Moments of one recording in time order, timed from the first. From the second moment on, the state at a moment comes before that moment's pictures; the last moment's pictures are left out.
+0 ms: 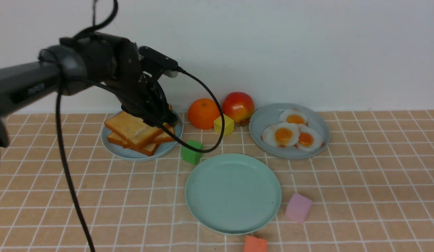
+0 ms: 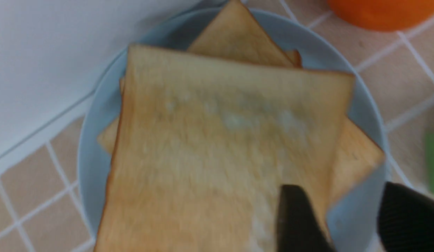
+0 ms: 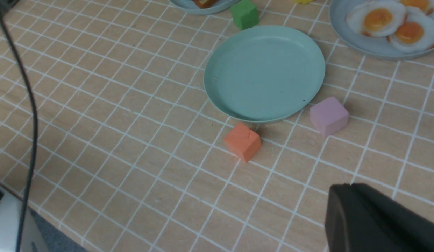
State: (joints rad) right arm 0.16 0.56 -0.84 0.50 1.08 -0.31; left arm -0.28 2.10 -1.72 0.06 0.68 0.26
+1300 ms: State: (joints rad) right arm 0.16 0.56 -0.84 0.54 1.13 -0.31; left arm -0.78 1.90 -1.54 0.17 0.79 0.06
